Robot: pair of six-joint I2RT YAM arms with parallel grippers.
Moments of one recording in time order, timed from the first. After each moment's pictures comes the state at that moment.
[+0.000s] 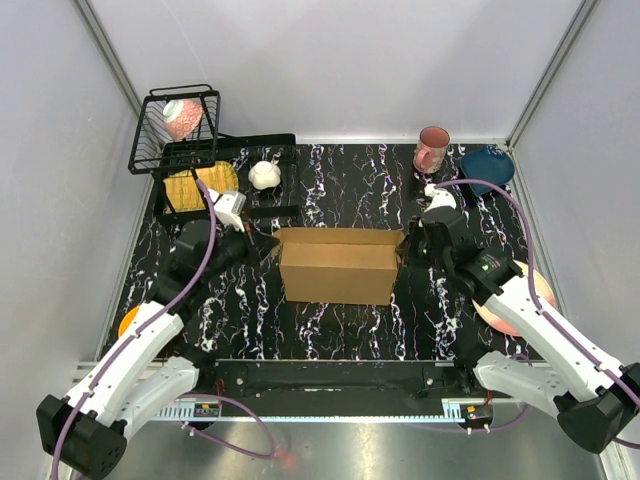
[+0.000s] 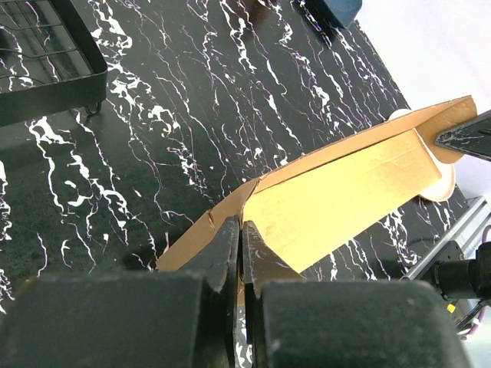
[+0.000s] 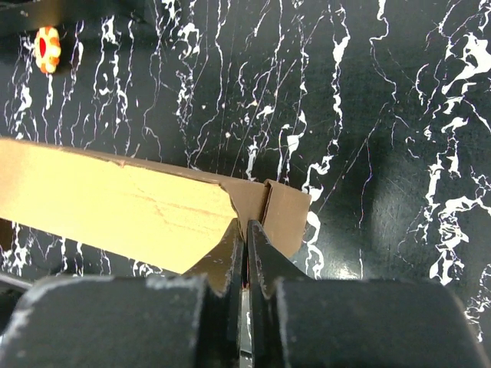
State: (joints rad) left arm -0.43 0.81 0.69 -0.18 0.28 -0.41; right arm 0.62 0.98 0.98 -0.66 0.15 0.56
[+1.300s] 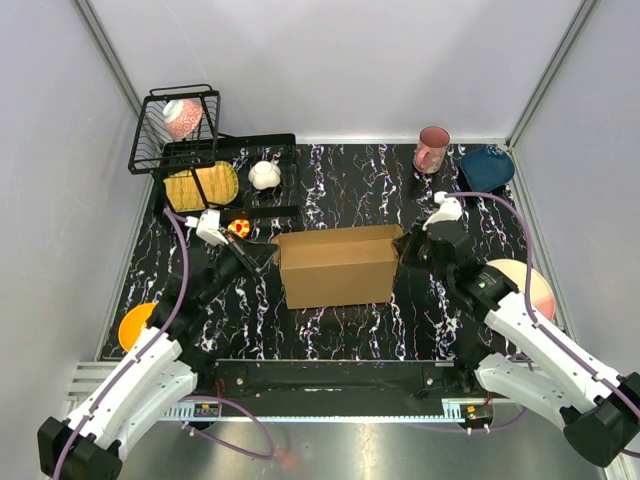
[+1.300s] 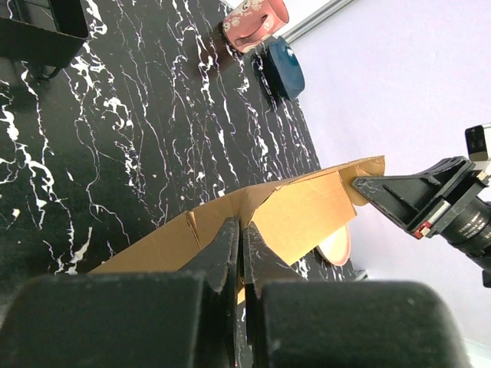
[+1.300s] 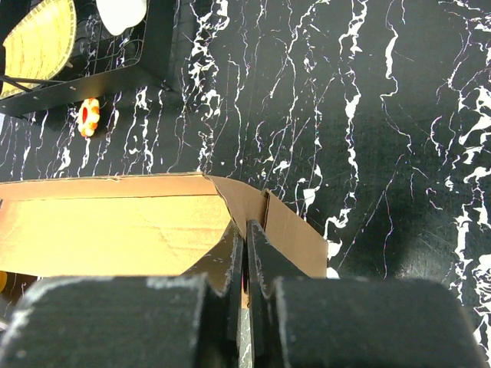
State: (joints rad) left arm -0.44 0.63 0.46 0.02 0.17 -0.85; right arm 0.62 0.91 0.77 -0.34 0.23 0.60
